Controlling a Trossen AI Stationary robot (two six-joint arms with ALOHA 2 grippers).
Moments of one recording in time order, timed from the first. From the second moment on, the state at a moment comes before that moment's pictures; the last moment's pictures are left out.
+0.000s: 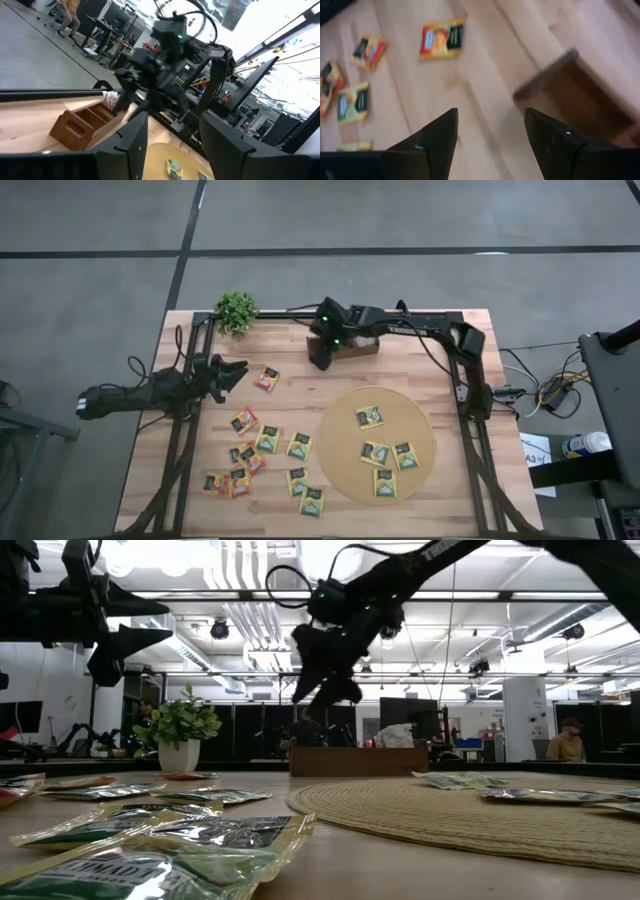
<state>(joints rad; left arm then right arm) 0.04 0.00 0.02 0.14 -0.34 -0.56 -0.38 2.04 1.66 -0.55 -0.26 0.24</state>
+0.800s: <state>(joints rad) 0.04 0.00 0.02 0.15 -0.33 -0.61 -0.38 2.28 2.08 -0.94 -0.11 -0.14</state>
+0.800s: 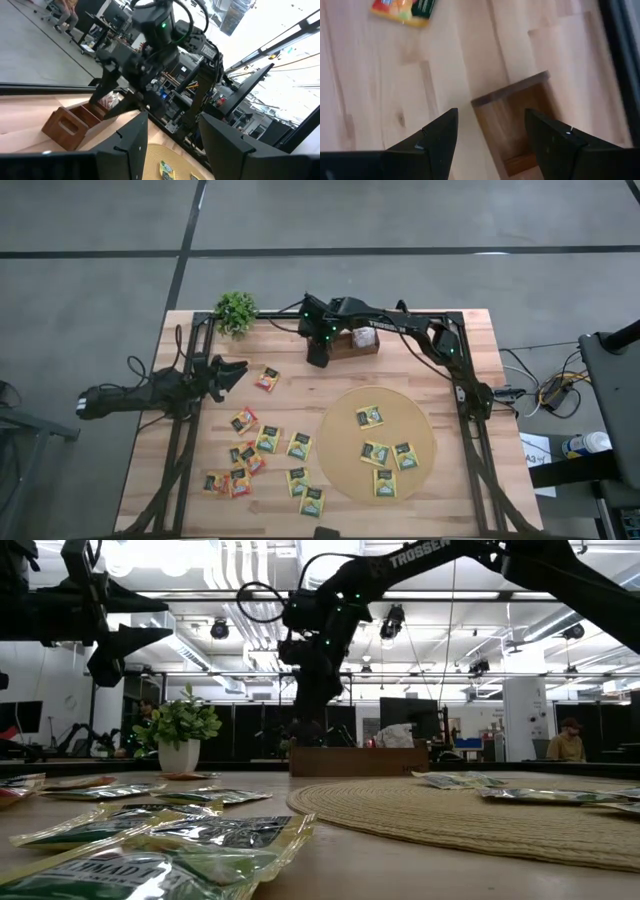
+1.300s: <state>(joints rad) 0.04 0.00 0.02 0.15 -0.33 -0.61 -0.35 2.28 2.00 -0.87 -0.11 -0.11</state>
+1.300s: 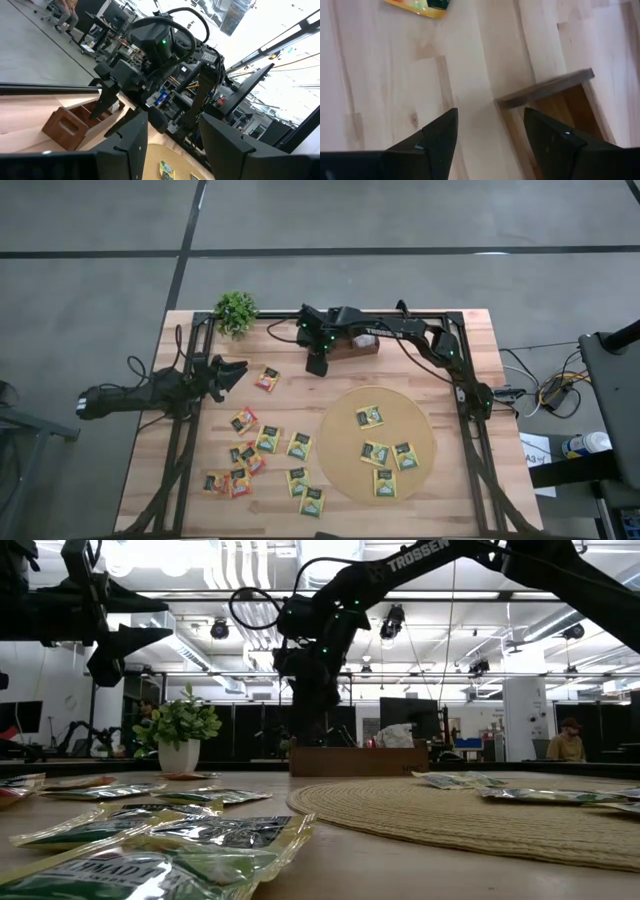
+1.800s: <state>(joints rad) 0.04 0.00 0.02 0.15 -0.33 -0.61 -0.35 2.28 1.97 -0.82 -0.11 -0.09</state>
